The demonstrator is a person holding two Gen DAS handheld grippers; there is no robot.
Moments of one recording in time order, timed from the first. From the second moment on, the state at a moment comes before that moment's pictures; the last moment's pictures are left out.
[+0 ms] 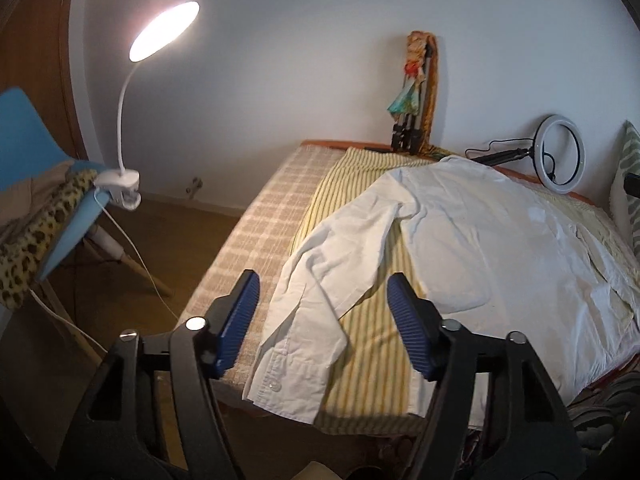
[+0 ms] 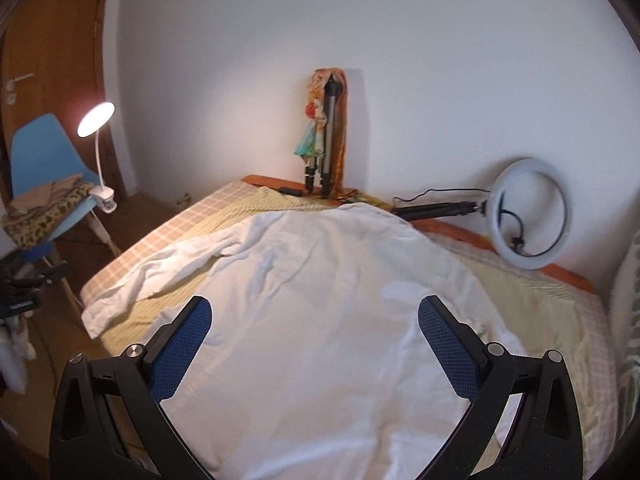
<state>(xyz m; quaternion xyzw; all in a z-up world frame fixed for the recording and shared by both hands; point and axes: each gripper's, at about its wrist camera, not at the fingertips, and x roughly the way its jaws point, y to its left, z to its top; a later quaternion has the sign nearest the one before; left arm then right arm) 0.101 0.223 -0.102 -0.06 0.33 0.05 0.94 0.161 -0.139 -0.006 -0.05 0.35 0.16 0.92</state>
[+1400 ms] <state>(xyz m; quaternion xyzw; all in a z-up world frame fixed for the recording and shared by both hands) 0.089 0.230 -0.215 -0.14 0.43 -0.05 0.89 0.232 0.057 -0.106 0.04 0.51 0.34 0.79</state>
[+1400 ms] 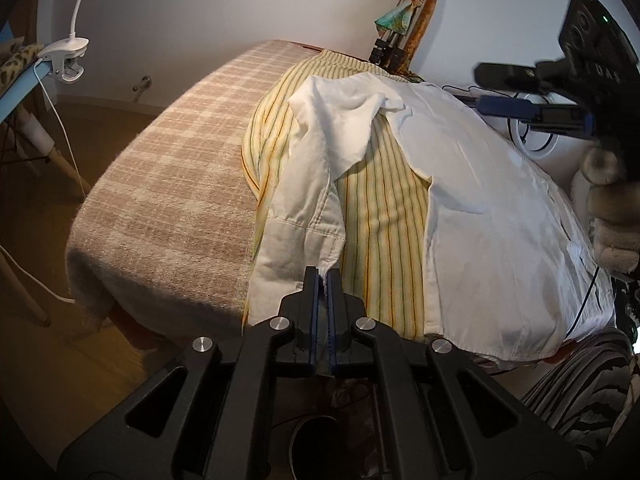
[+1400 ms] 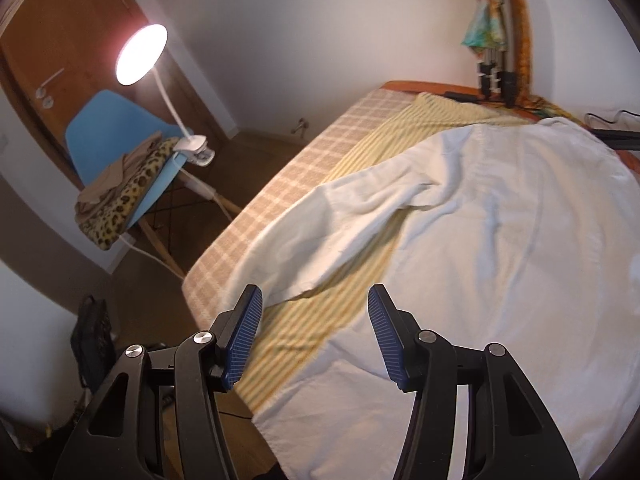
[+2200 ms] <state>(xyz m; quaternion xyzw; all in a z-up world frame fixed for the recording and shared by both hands) 0.062 0.252 -0.179 -0.18 0.36 -0.03 0.91 0.269 0.127 -0.193 0.04 0.61 0.29 0.74</state>
